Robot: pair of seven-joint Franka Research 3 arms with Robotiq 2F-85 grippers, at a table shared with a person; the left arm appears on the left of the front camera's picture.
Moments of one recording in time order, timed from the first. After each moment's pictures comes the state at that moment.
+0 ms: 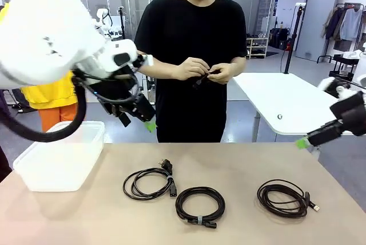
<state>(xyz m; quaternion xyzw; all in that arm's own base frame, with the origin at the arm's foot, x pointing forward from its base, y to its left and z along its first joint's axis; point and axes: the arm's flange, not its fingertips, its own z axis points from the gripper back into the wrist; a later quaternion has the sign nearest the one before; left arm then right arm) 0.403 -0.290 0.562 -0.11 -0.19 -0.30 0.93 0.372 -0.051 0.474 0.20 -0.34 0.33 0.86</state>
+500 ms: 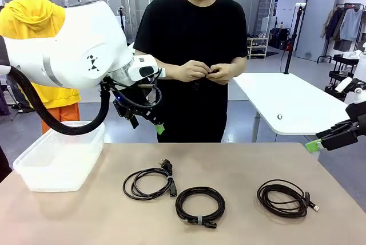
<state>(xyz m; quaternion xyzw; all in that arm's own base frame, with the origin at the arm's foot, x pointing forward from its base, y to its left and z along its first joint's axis) 0.452 -0.309 0.538 -0.09 -0.18 -0.27 0.94 0.362 -0.065 0.478 0.21 -0.36 0.34 0.85</state>
